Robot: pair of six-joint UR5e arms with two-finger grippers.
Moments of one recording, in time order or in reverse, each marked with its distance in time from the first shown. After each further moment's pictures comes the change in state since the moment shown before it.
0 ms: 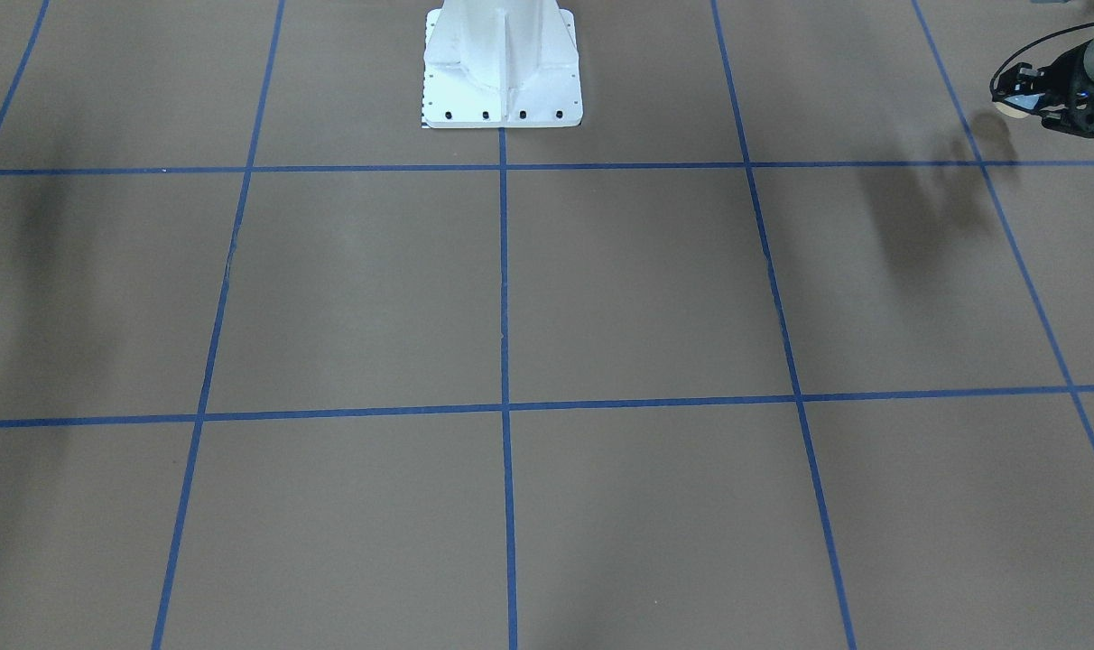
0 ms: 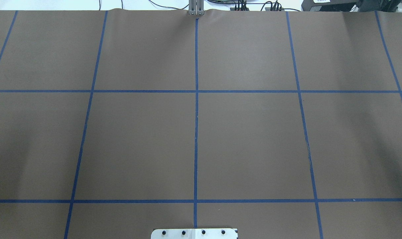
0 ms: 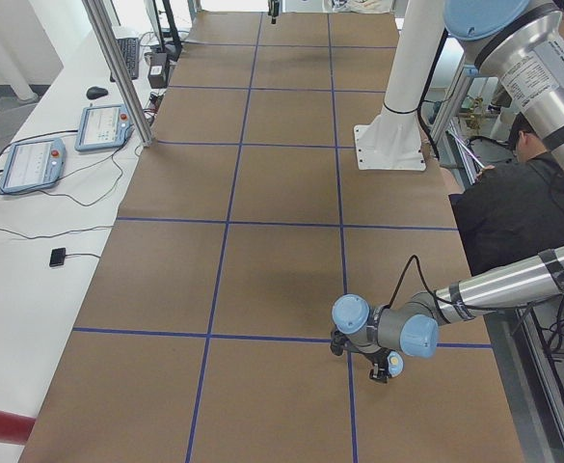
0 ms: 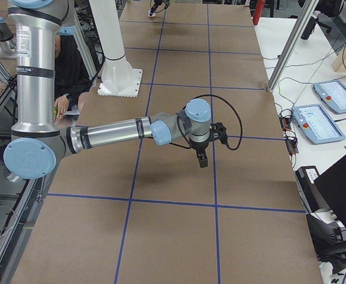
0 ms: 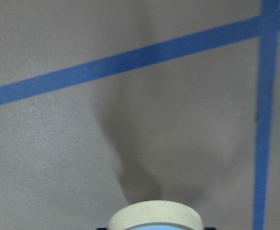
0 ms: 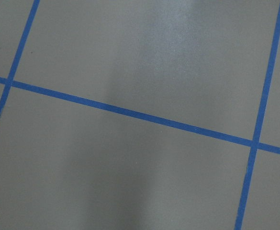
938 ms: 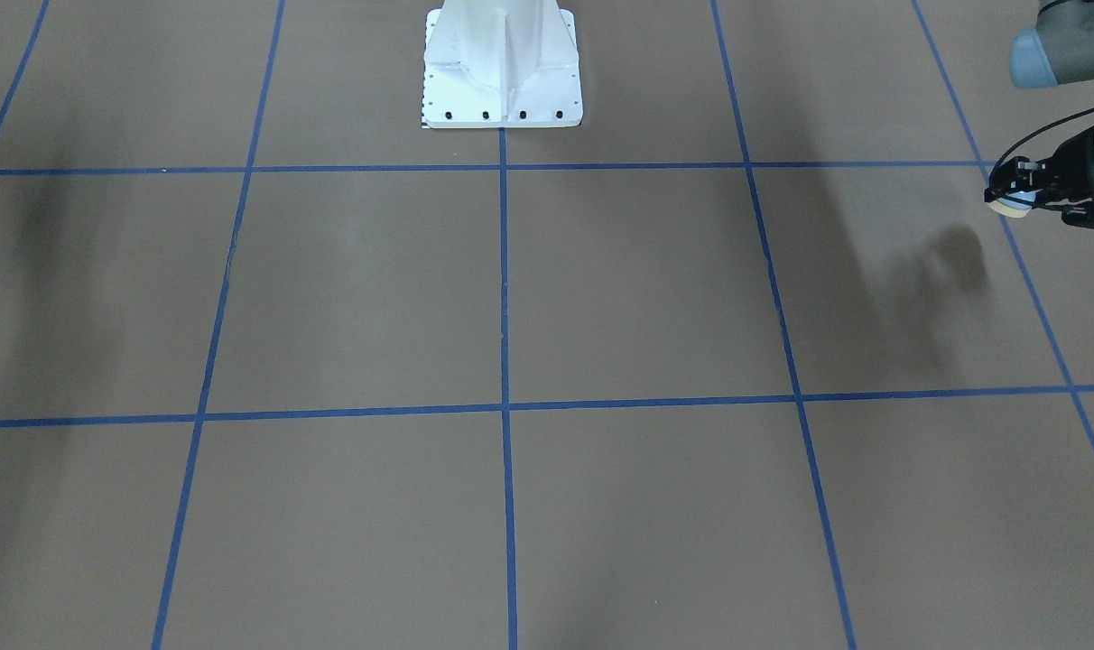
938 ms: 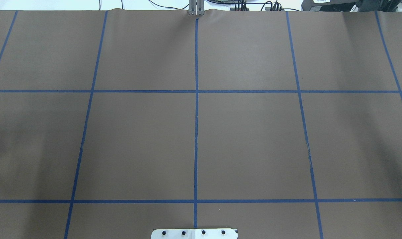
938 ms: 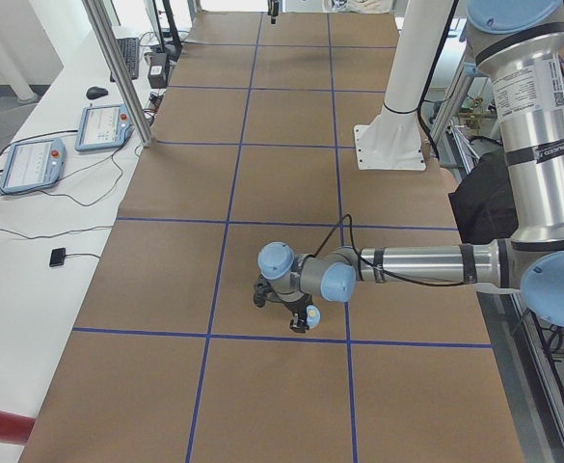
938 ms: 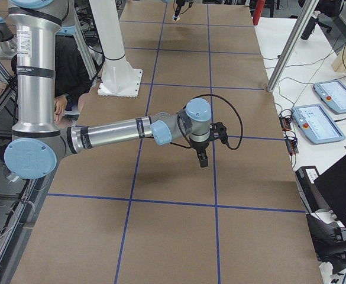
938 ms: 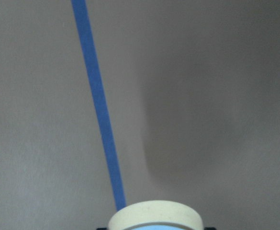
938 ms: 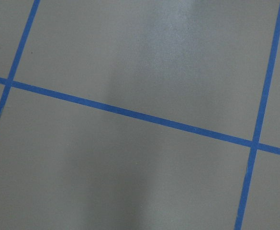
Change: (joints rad) left arm -0.201 -0.414 -0.042 0.361 0.011 -0.032; right arm -0.001 0.004 0.000 0.000 -0.002 0.001
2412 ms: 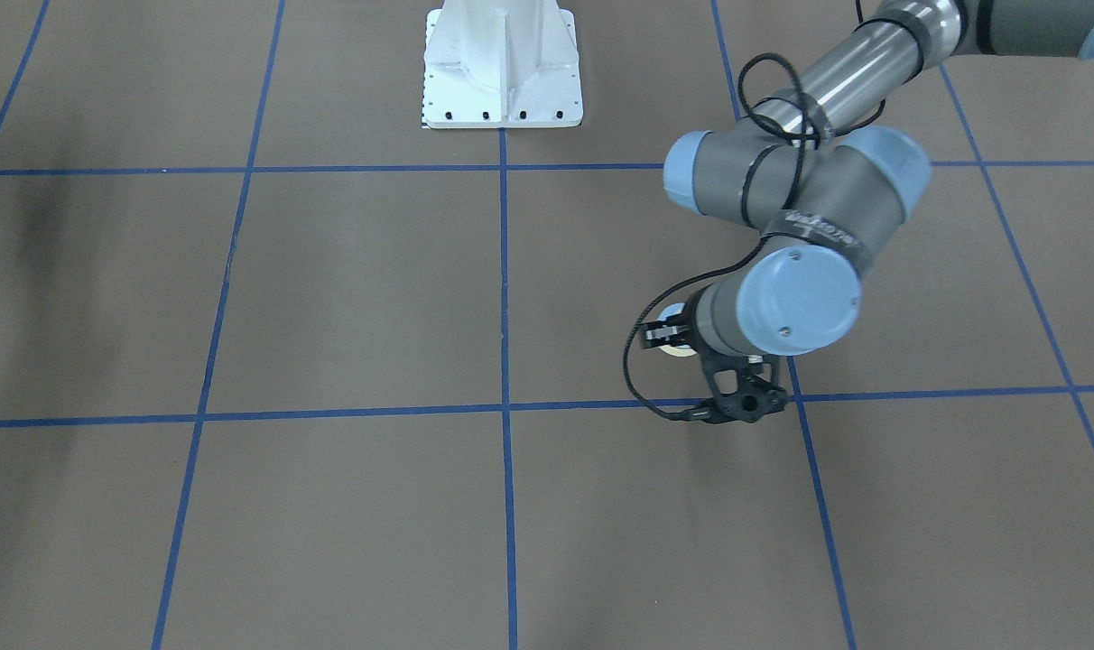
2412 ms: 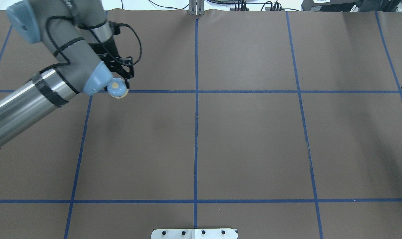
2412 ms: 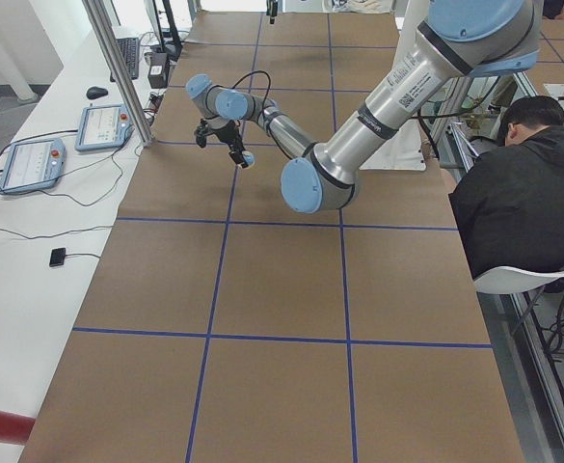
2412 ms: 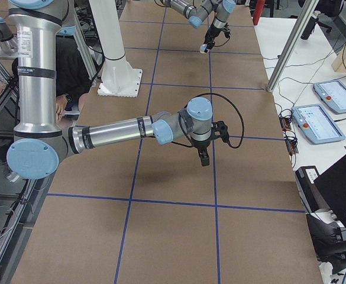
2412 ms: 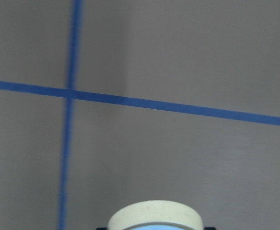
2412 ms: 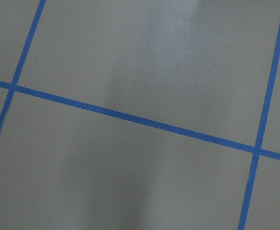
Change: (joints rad) left arm 0.326 -1.060 0.431 0.373 -0.010 -0.713; right arm -0.001 0.013 -0.003 -0.001 0.000 0.002
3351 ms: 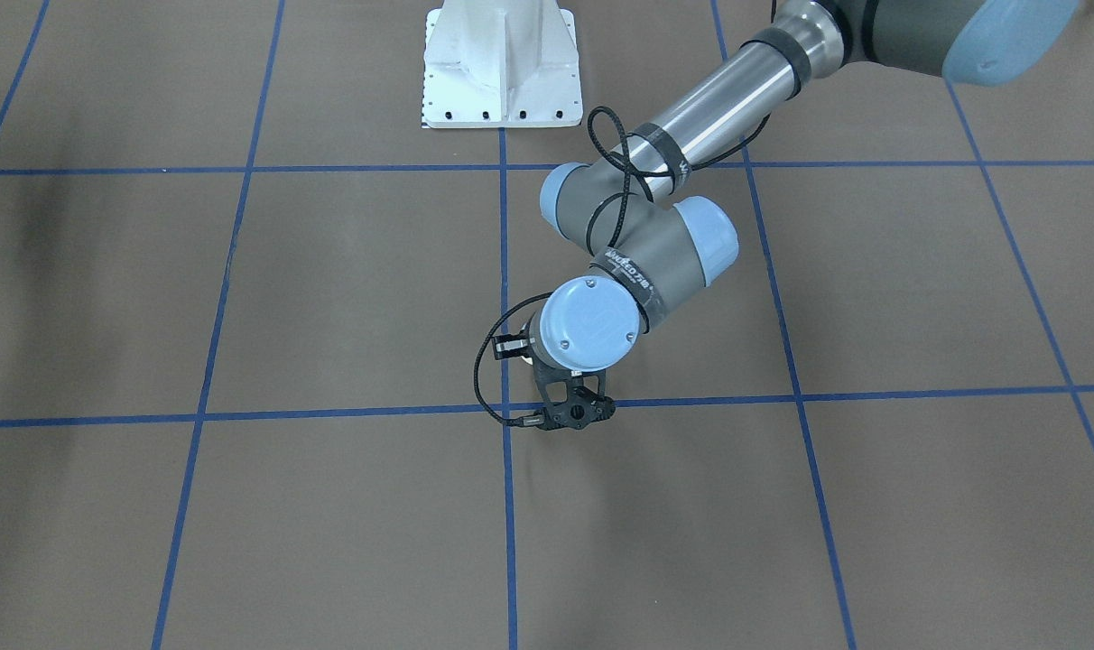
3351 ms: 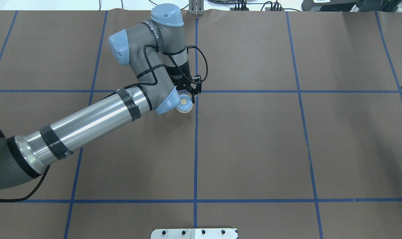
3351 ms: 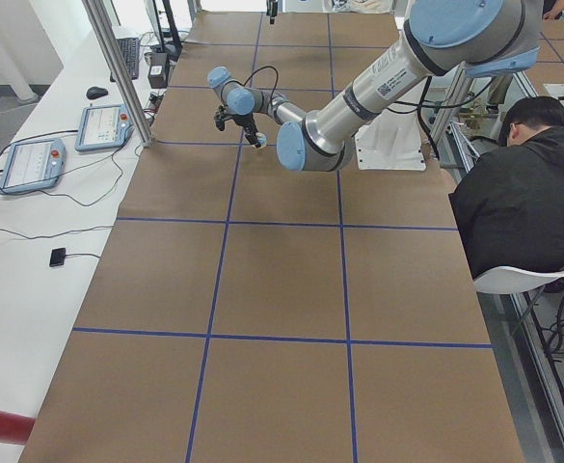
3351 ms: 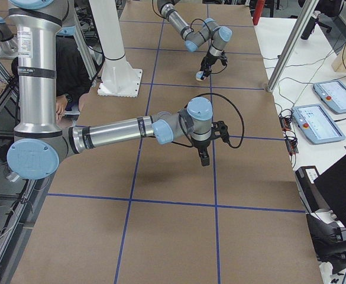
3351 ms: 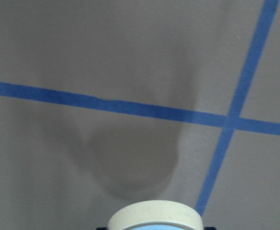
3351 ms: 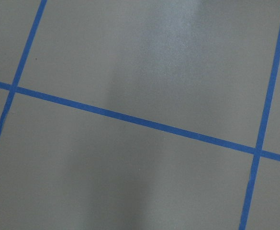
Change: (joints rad) left arm 0.150 -0.230 0.344 -0.311 0.010 -0.223; right arm 0.000 0.000 -0.001 0.000 0.001 0.000
